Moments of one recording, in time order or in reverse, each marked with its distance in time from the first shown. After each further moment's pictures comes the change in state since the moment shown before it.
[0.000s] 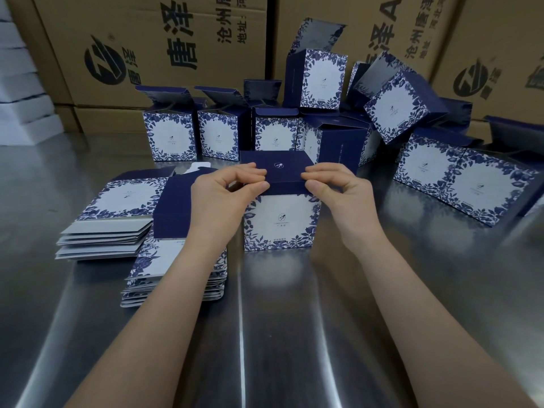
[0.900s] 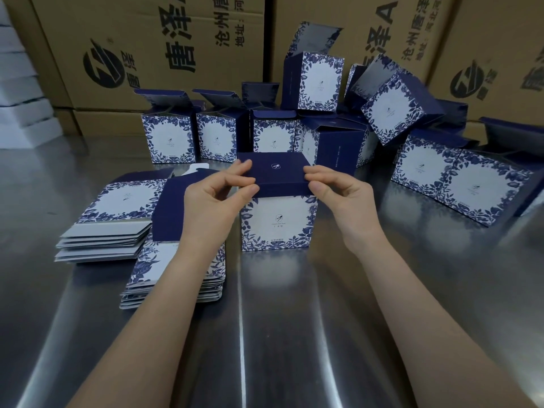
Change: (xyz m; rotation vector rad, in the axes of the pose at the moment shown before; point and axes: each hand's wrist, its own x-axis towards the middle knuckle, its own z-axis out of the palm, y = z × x) left_hand -0.004 -0.017 -0.009 -0.157 -0.037 -0.006; right_hand 0.000 0.005 -0.009 0.083 -0.007 0.036
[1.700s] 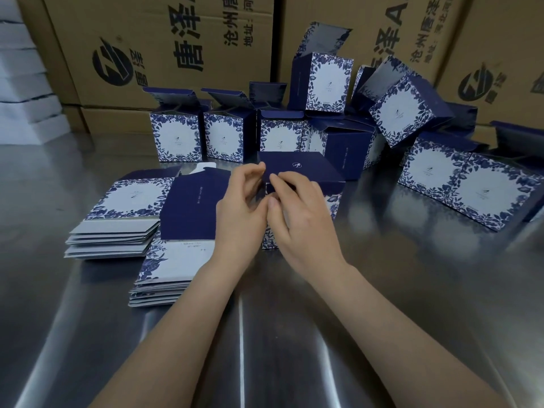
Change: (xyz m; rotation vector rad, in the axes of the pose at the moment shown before) left_hand -0.016 0.002 0.026 0.065 0.038 -0.035; right_hand -0.037 -0.012 0.073 -0.914 0.006 -0.472
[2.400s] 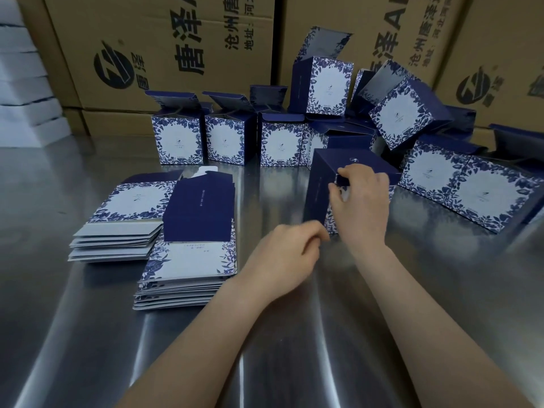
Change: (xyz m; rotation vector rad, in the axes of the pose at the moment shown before) left_hand -0.027 0.008 0.023 0.599 -0.565 0.033; right_hand 0.018 0.081 -0.016 -0.314 0.126 0.208
